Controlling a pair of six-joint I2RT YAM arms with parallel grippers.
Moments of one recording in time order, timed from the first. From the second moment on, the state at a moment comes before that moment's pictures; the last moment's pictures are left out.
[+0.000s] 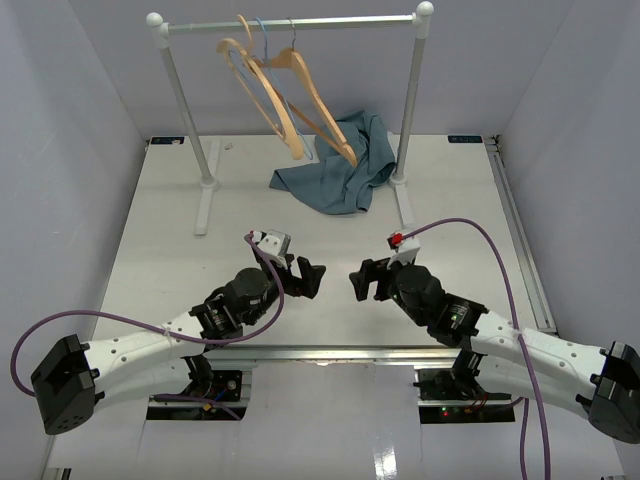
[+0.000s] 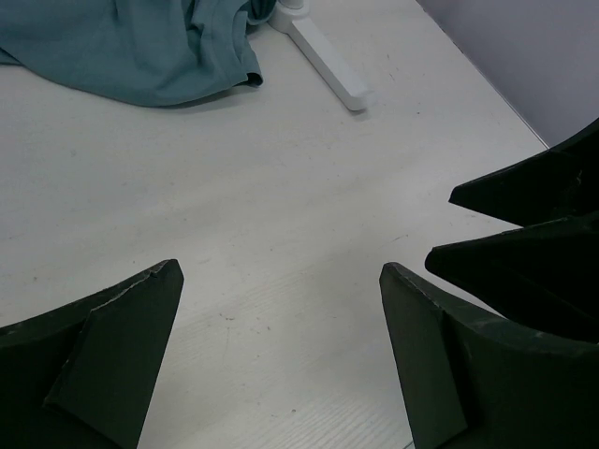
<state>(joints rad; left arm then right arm) -1.00 0.93 0.45 0.33 -0.40 -0.36 1.02 0.85 0.46 0.02 0.42 0.43</state>
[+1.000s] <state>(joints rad) -1.00 0.77 0.42 0.26 -0.55 -0.44 0.54 1.64 0.75 0.50 0.16 0.56</state>
